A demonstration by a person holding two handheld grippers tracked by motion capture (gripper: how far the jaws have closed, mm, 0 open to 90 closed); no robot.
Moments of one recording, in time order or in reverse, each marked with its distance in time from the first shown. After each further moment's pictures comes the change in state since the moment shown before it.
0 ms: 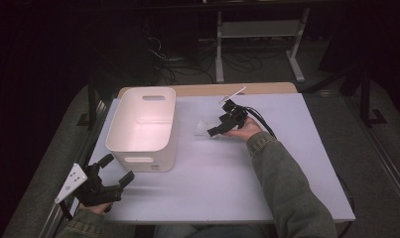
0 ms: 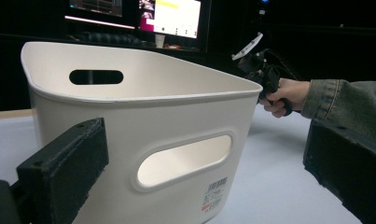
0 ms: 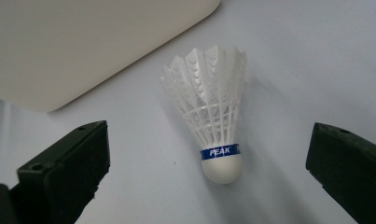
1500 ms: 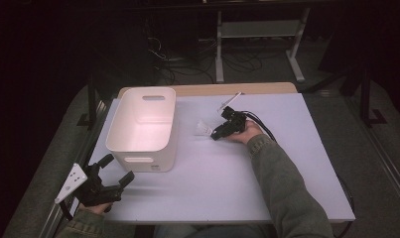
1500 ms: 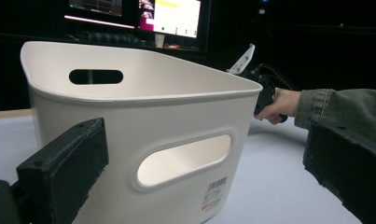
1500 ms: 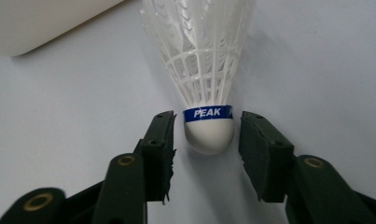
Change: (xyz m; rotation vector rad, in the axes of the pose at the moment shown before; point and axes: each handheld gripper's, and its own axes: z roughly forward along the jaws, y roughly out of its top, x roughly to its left) left arm -0.001 0.000 0.000 0.000 0.000 -0.003; right arm -0.013 -0.013 0.018 0.105 -0.004 -0.113
